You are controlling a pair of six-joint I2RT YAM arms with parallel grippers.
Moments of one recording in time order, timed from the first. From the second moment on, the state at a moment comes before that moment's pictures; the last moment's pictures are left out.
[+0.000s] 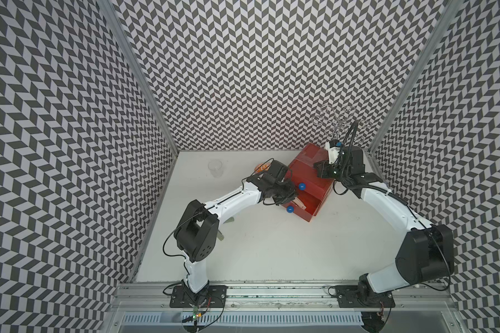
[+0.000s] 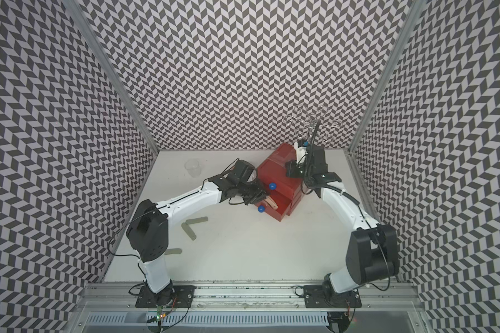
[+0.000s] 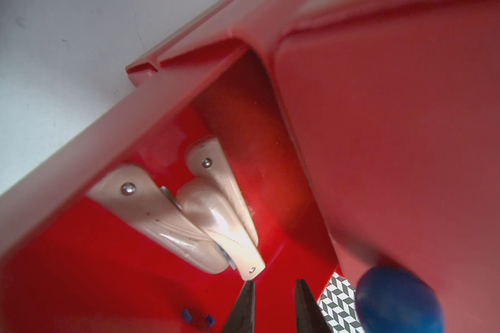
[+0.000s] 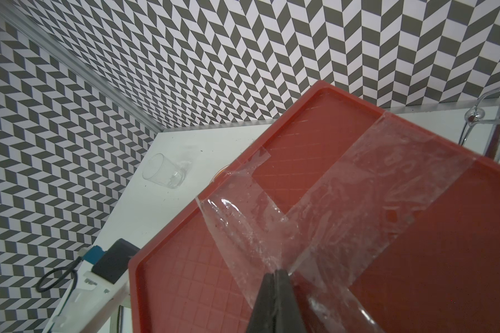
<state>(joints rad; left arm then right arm) -0.73 1.86 1.51 -0.45 0.35 -1.20 0.19 1.52 1.22 -0.26 -0.31 0.27</state>
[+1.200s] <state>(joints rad) -0.74 1.39 0.88 -0.04 0.26 -1.17 0.19 1.52 1.22 -0.26 -0.31 0.27</state>
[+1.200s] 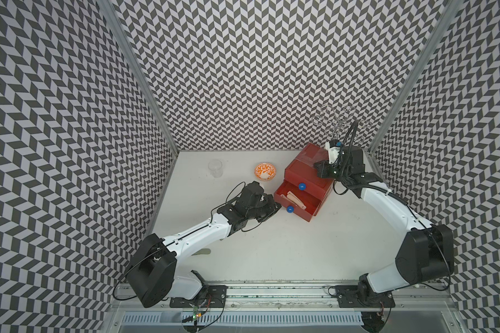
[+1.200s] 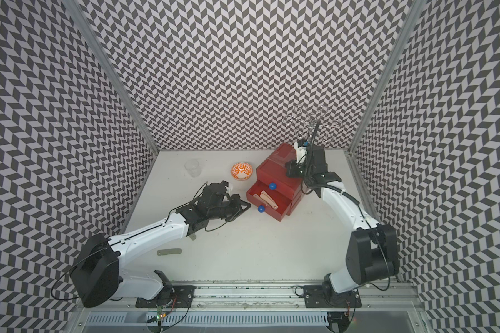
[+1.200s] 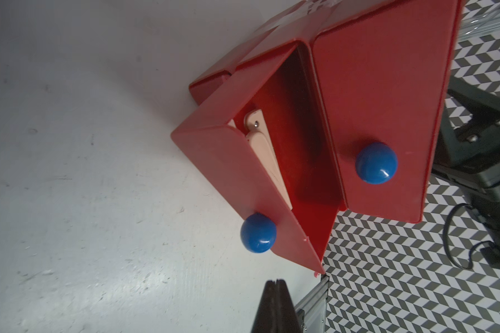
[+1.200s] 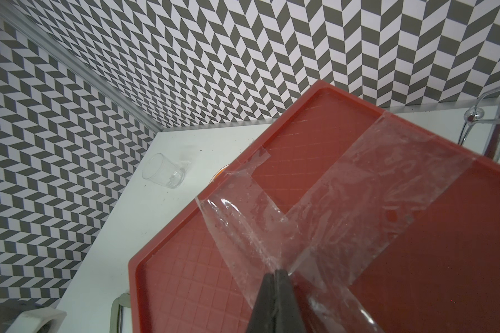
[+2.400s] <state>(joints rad) -0.70 1.63 0.98 0.08 0.37 -1.16 0.19 1.52 1.22 -0.26 -0.31 0.27</state>
